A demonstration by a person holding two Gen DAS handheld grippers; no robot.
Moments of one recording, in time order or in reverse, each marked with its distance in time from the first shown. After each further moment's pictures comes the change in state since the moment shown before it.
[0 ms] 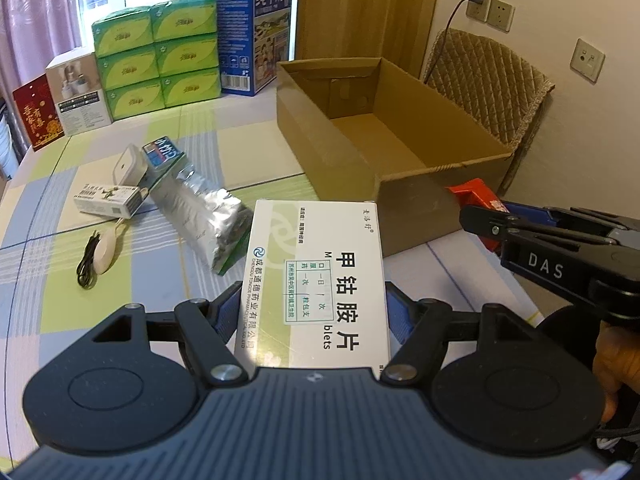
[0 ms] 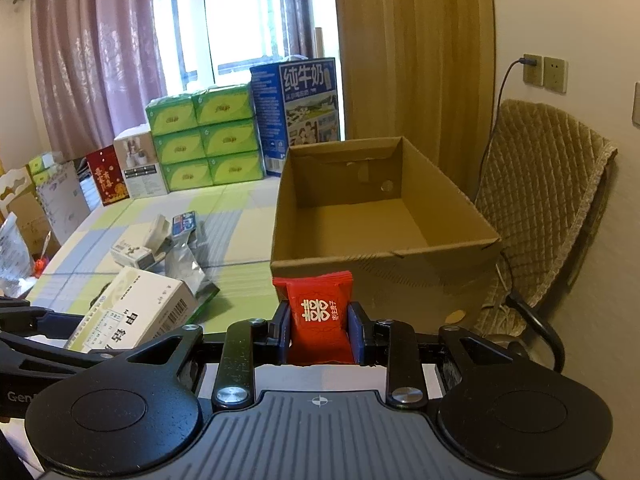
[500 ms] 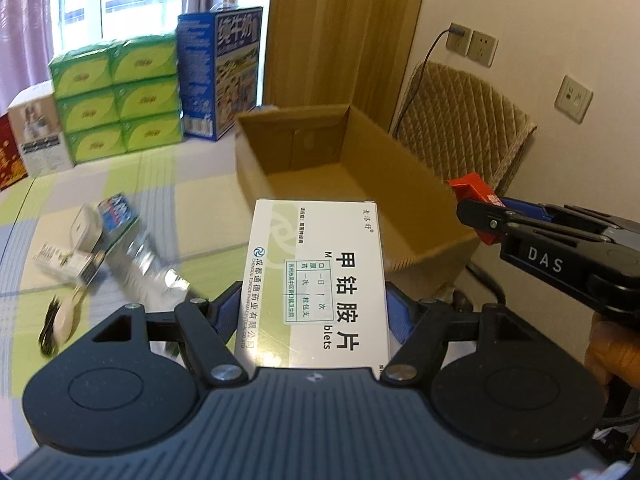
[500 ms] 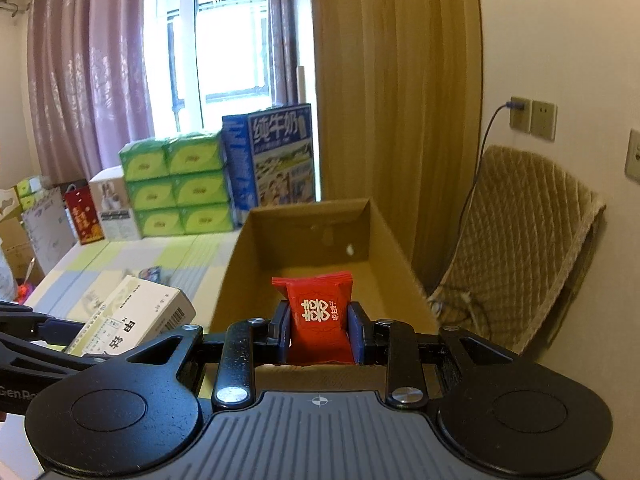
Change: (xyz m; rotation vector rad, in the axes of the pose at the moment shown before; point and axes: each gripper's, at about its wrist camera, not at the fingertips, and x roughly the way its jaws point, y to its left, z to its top) left arm 0.023 -0.030 0.079 -0.005 -0.068 -0.072; right arm 0.013 -0.053 0.067 -0.033 -0.096 -0.032
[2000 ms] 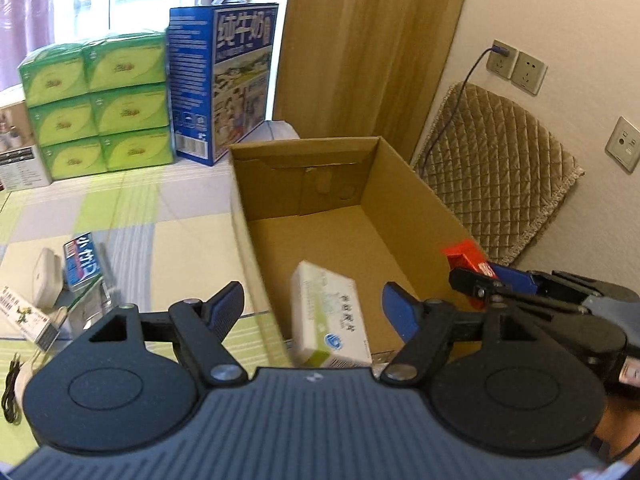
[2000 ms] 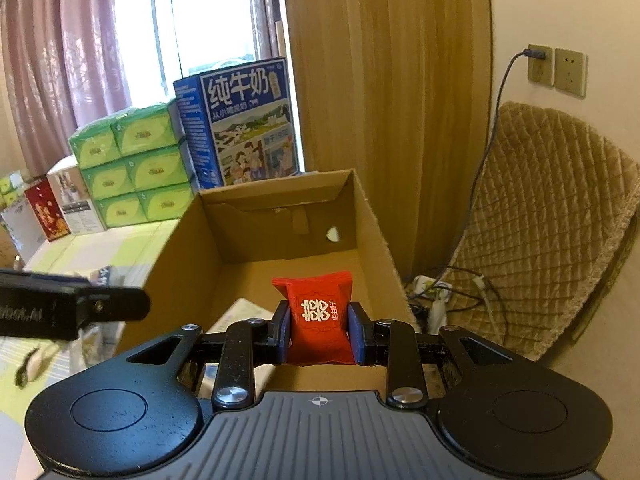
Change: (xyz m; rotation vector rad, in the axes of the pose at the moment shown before) left arm 0.100 0.015 0.070 -0.080 -0.006 0.038; right arm 0.123 -0.057 0.021 0.057 0.113 0.042
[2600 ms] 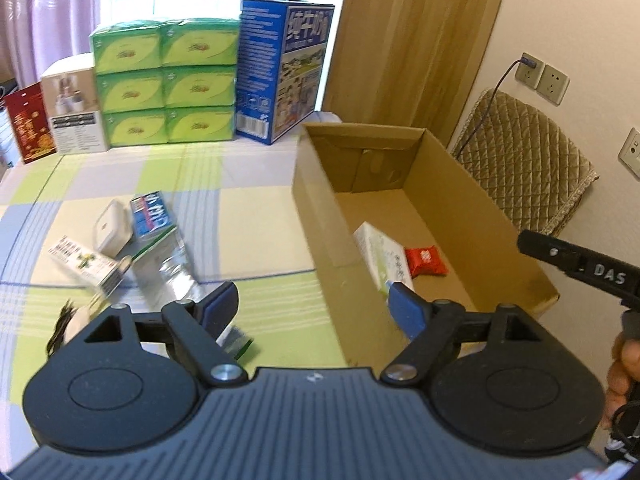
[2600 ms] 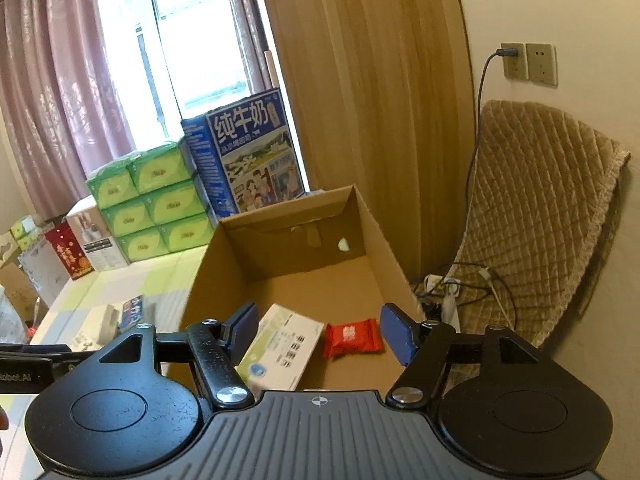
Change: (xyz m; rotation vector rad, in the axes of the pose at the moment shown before) left arm -0.062 0.049 -0.045 -0.071 0.004 0.071; right arm -0.060 0.013 -0.009 0.105 -0.054 0.017
